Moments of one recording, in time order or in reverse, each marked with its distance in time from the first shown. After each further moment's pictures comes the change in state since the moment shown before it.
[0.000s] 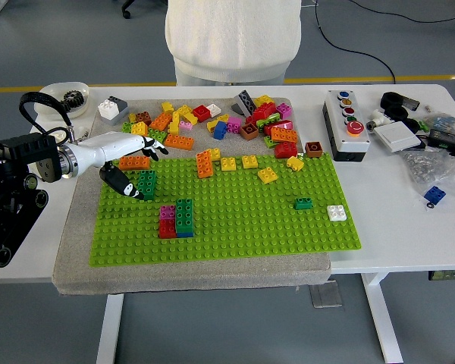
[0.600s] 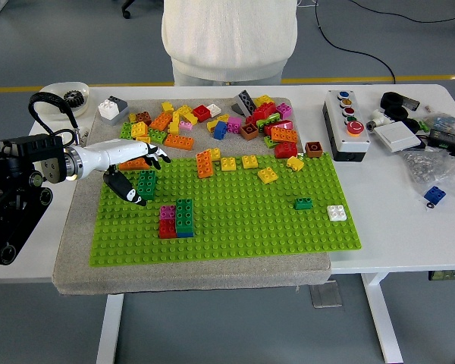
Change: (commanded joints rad) left arm -0.015 -0.022 -0.004 0.025 0.000 -0.065 0.017; right arm -0.001 0.000 -0.002 0.000 0.000 0.001 0.000
